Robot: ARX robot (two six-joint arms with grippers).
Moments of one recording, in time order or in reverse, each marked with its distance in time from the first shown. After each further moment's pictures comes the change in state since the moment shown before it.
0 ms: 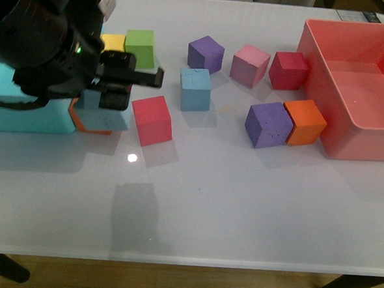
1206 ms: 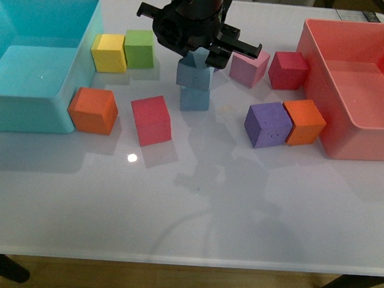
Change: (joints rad) left arm -0.092 0.643 0.996 -0.369 -0.010 0.177; right arm 0.000 0.000 0.000 0.000 0.000 0.000
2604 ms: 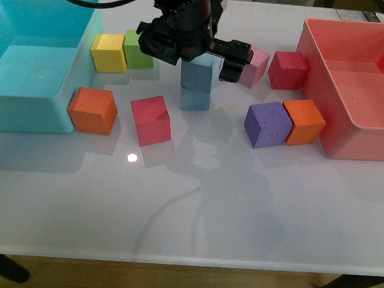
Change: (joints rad) left arm 0.074 -0.153 -0.234 0.139 0.146 -0.049; right arm 0.000 0.000 0.000 0.000 0.000 0.000
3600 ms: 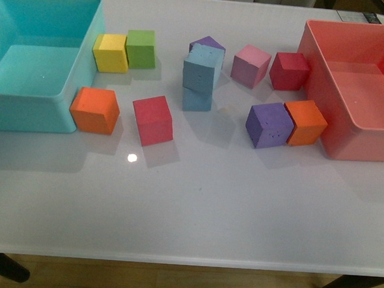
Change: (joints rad) left arm 0.186 -0.719 -1.241 1.472 -0.204 0.105; right arm 0.000 0.000 0.000 0.000 0.000 0.000
